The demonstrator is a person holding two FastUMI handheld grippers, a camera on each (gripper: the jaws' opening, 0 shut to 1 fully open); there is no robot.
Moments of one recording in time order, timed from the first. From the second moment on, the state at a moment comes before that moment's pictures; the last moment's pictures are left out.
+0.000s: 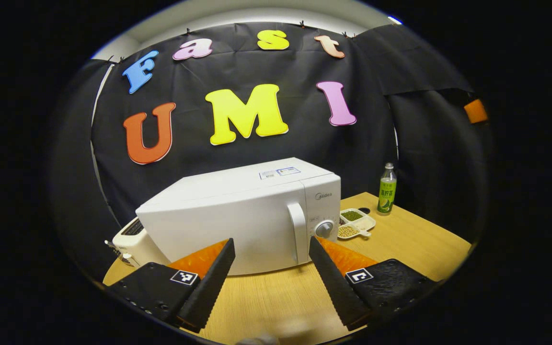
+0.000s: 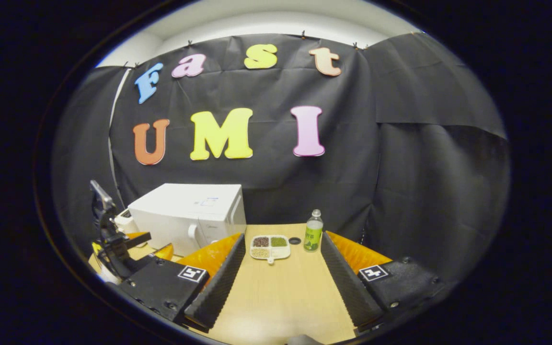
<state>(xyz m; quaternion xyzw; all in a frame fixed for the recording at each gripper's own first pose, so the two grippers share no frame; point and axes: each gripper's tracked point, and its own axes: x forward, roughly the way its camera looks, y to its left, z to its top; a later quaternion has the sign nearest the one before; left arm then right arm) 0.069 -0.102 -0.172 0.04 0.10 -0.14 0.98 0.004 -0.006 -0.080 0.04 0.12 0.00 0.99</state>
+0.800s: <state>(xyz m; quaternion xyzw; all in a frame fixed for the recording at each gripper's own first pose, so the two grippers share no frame) -0.052 0.032 0.021 -0.02 -0.01 -0.06 1.00 -0.037 0.066 -0.001 0.05 0.03 0.05 1.00</state>
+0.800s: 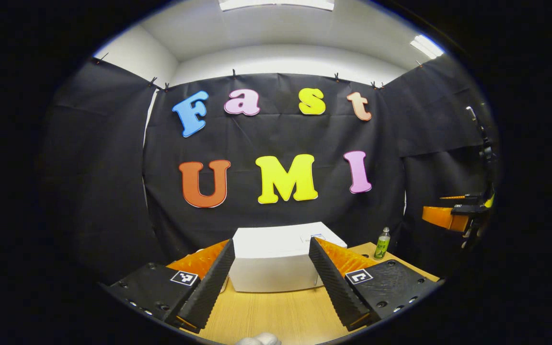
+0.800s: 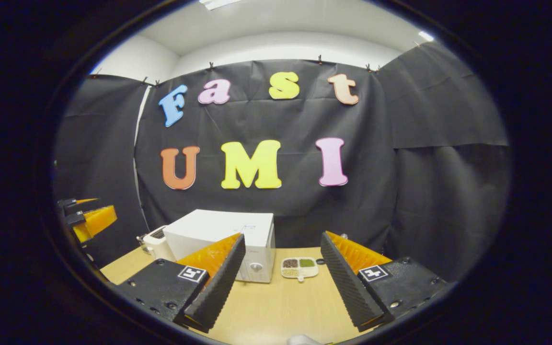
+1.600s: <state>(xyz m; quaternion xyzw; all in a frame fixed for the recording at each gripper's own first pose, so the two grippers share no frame) -0.057 0.047 0.039 -0.03 -0.03 -0.05 1.00 -0.050 0.073 0.022 0.05 0.02 0.04 1.00</state>
